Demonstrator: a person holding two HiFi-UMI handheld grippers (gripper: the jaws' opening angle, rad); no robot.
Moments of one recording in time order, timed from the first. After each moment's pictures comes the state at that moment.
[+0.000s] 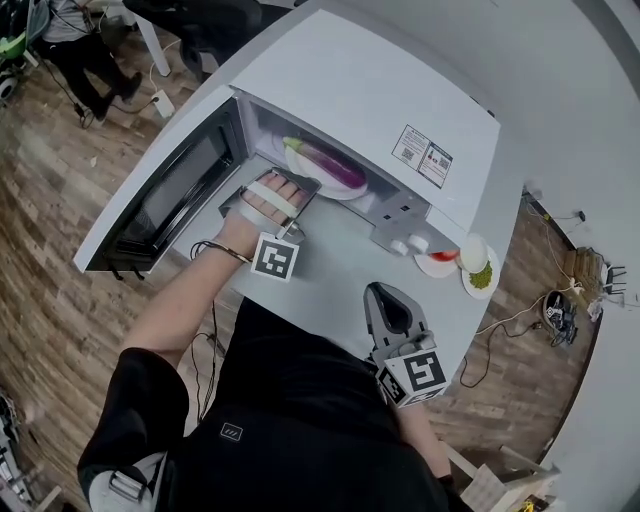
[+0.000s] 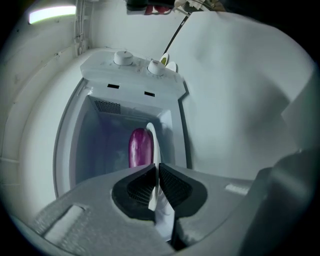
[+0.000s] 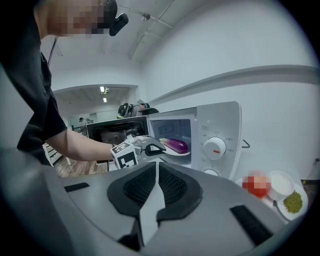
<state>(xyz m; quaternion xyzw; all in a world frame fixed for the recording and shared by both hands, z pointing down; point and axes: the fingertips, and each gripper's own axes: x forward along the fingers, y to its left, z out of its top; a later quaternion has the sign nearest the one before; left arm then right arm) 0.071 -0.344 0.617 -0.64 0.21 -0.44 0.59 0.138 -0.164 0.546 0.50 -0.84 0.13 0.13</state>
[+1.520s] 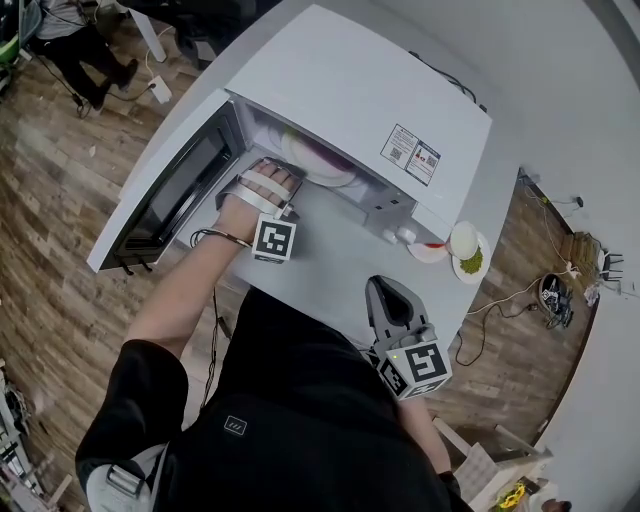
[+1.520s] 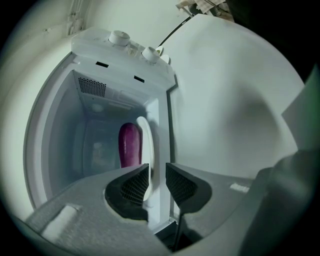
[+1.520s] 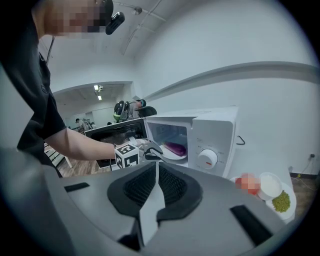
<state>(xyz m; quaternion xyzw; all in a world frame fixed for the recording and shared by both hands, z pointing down) 0.057 -0.346 0.652 -0.69 0.13 -0.52 0.49 0.146 -0.160 0.510 0.51 -0.83 0.18 0.15</state>
